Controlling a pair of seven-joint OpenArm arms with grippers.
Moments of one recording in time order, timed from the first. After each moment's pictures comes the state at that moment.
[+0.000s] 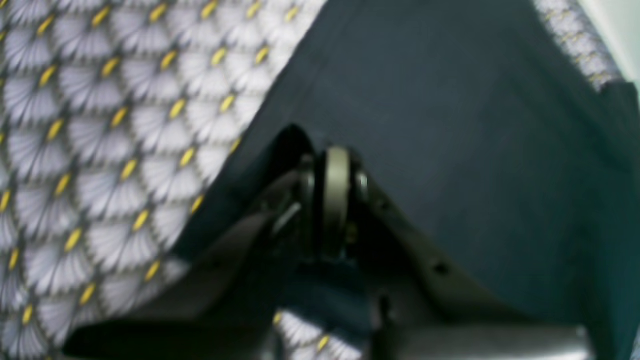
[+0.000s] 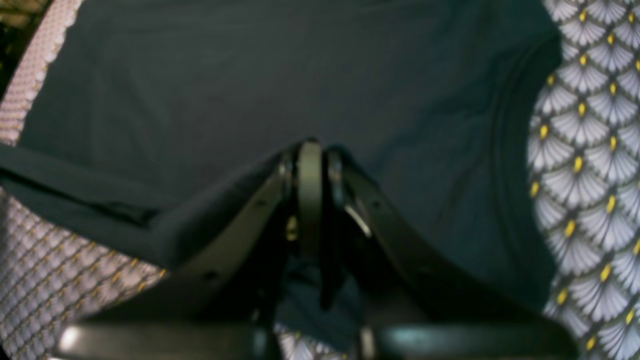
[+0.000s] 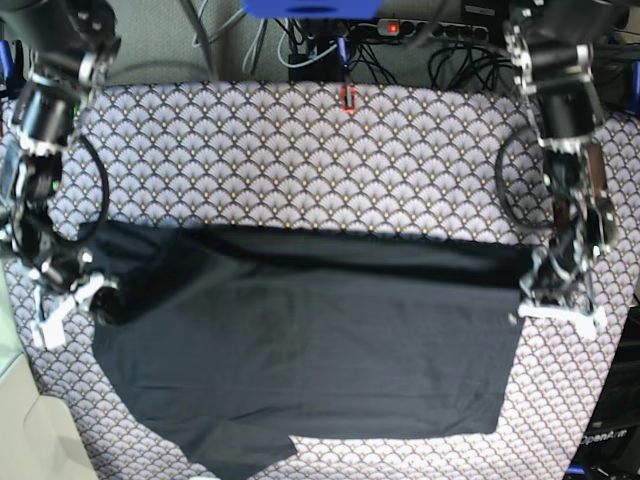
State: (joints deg) left arm -16.8 -16.2 -15.2 69.0 -35.8 3.9 37.8; right arm 17.3 18.0 25.8 69.0 33.6 39.4 -49.9
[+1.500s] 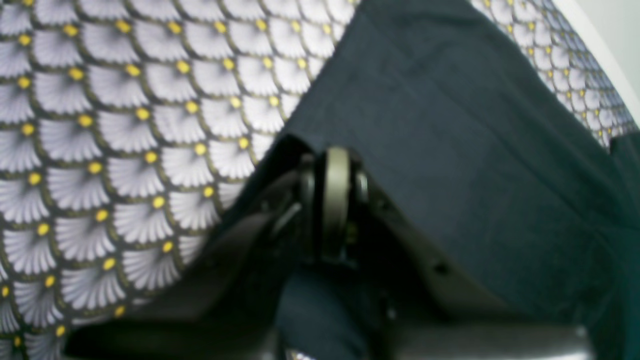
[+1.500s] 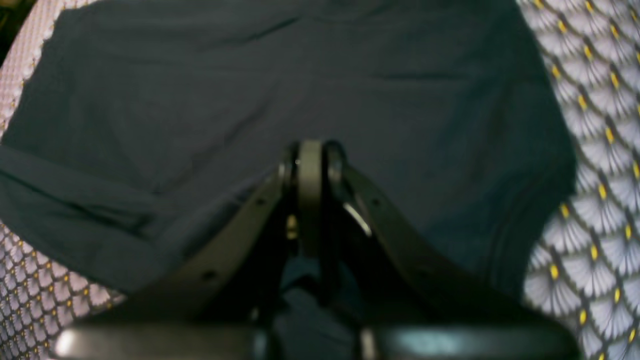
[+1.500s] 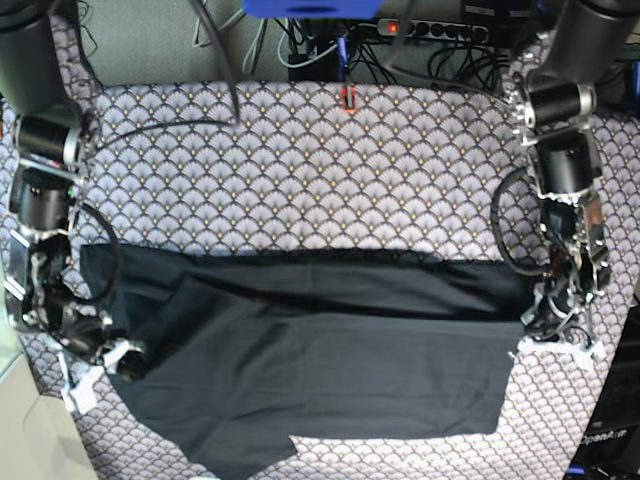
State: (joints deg) left arm -27.1 -14.7 -15.7 57.0 -27.7 3.9 34.2; right arm 35.6 19.2 13.2 47.3 25.1 39.4 -39.4
